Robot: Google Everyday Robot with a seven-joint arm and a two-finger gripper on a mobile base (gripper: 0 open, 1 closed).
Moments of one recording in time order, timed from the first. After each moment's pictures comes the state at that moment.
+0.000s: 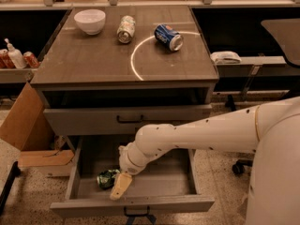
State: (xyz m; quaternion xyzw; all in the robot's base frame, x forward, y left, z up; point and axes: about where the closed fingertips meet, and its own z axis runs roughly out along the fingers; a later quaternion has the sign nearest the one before) arm 0.468 0.113 0.531 -0.65 0.70 0.21 0.21
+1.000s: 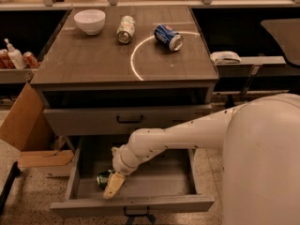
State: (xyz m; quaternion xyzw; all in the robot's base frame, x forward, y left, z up) arm 0.487 0.148 0.494 -0.65 0.69 0.23 0.23
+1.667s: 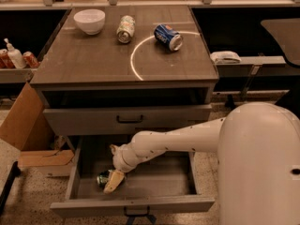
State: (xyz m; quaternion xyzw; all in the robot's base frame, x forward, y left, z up) arm 0.517 0.164 0.464 -0.66 0.66 0.23 0.28
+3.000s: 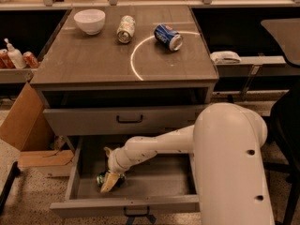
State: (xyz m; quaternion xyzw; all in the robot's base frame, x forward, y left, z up) arm 0.541 0.194 0.408 -0.69 0.62 0.22 0.30
